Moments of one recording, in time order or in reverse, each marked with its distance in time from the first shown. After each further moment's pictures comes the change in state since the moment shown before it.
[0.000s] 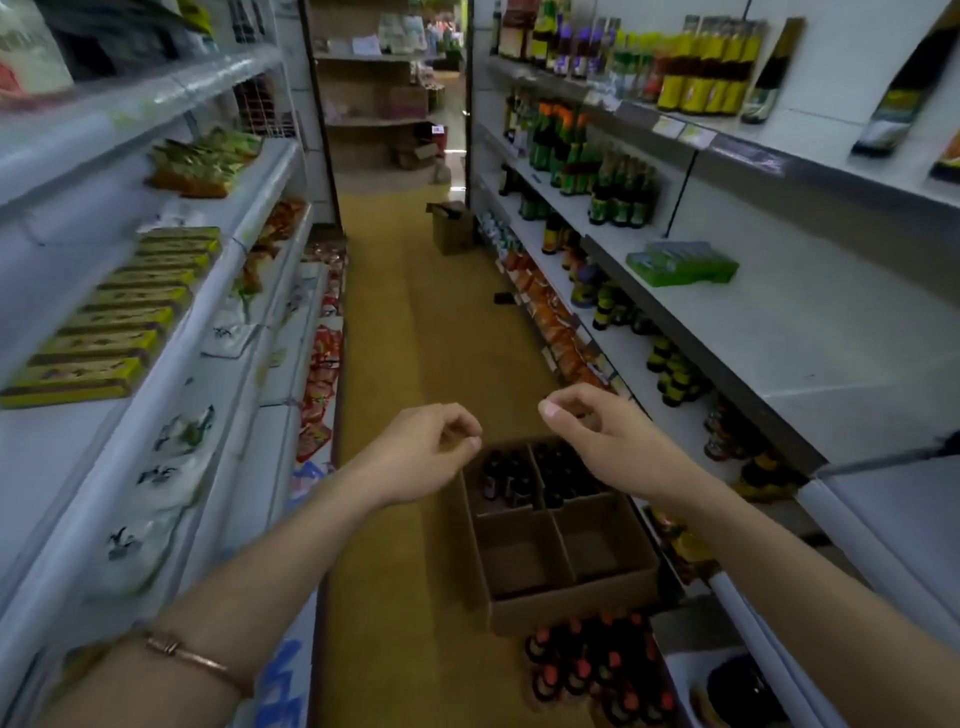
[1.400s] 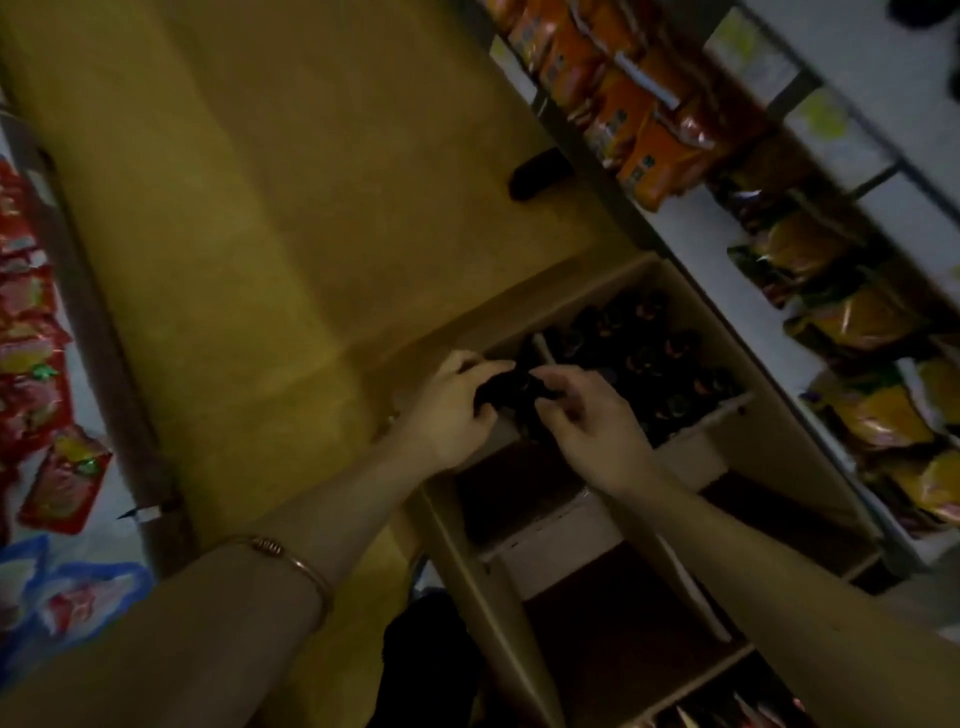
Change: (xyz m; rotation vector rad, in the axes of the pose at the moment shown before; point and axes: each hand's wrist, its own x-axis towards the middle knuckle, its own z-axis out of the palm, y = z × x) left_hand 0.576 -0.421 0.396 0.003 -0.559 -0.046; right_hand 0.497 0.538 0.285 0.302 0.062 0.525
